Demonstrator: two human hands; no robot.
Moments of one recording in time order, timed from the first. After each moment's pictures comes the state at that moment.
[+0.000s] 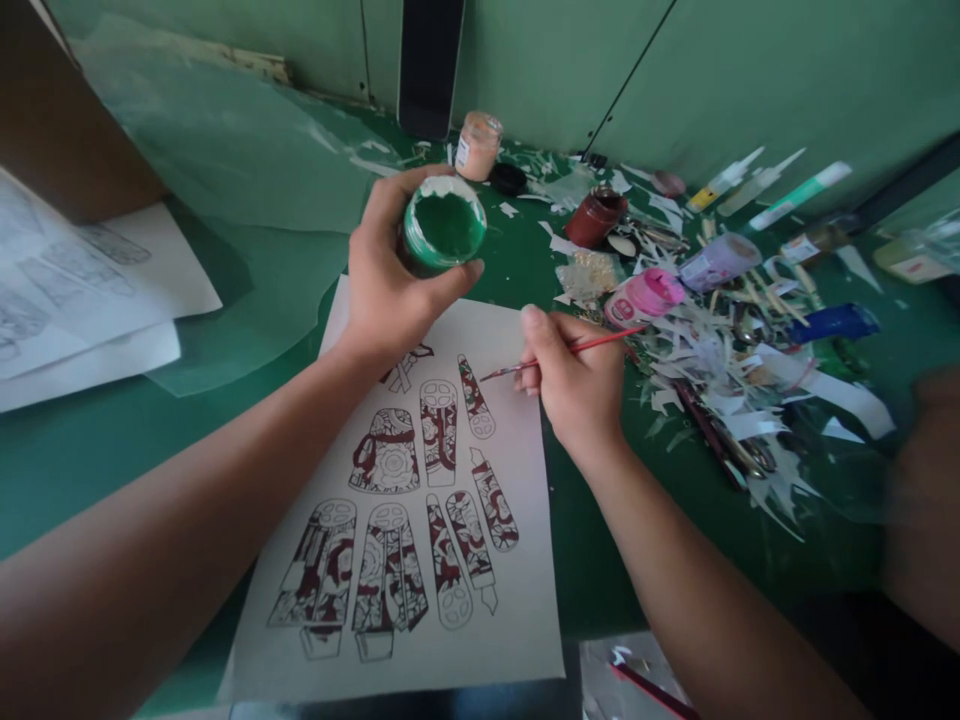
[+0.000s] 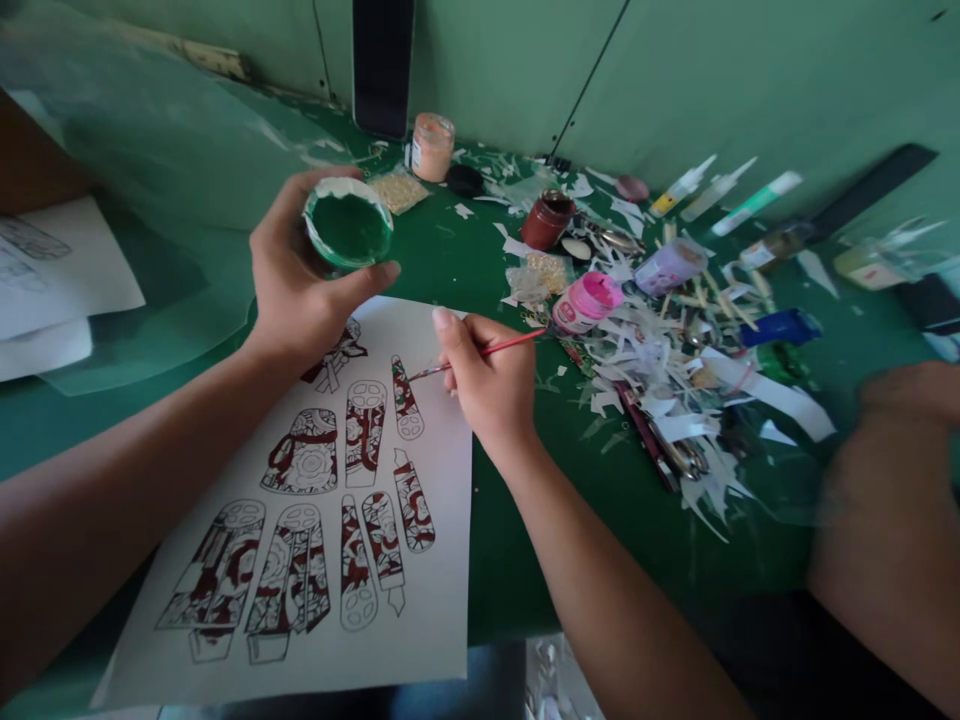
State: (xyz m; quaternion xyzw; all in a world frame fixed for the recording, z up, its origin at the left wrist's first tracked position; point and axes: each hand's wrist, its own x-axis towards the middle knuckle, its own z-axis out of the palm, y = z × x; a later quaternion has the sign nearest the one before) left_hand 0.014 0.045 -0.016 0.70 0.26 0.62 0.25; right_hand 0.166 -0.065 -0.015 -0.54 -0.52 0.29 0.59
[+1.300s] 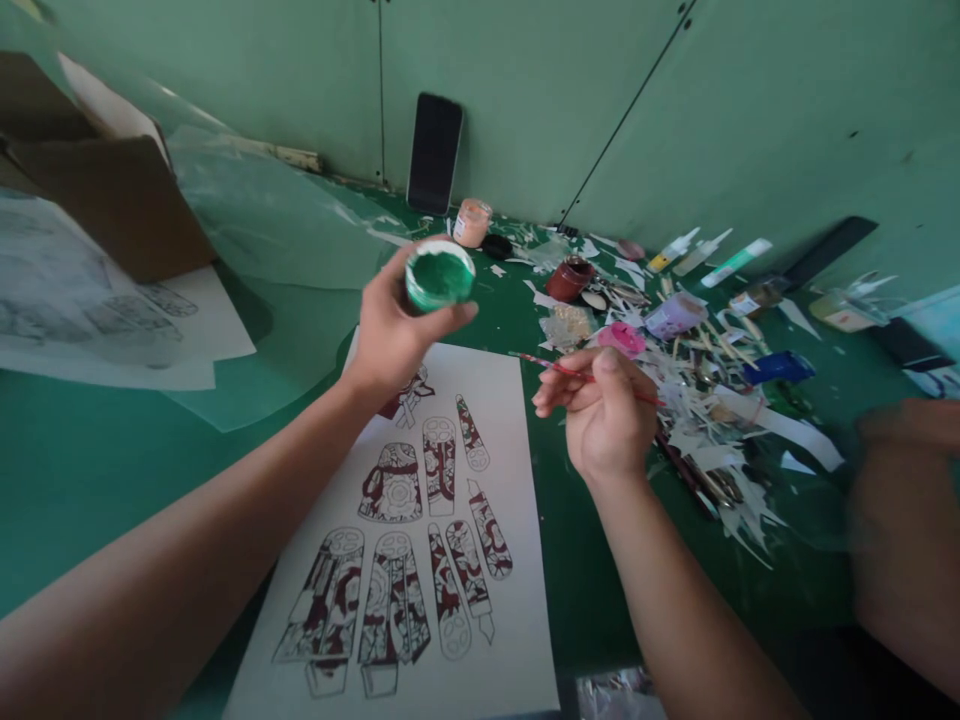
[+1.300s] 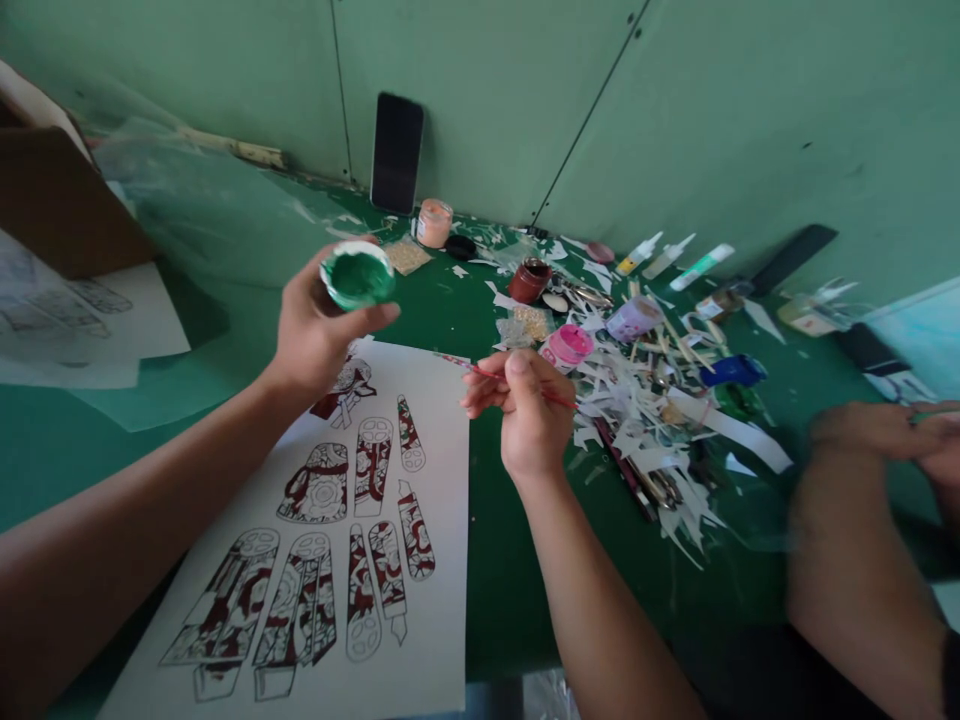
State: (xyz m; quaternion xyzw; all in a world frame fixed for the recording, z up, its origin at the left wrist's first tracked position) left_hand 0.009 0.035 0.002 0.63 0.28 0.61 0.39; right_hand 0.180 -0.070 0.002 -0.46 -0.42 0.32 0.71
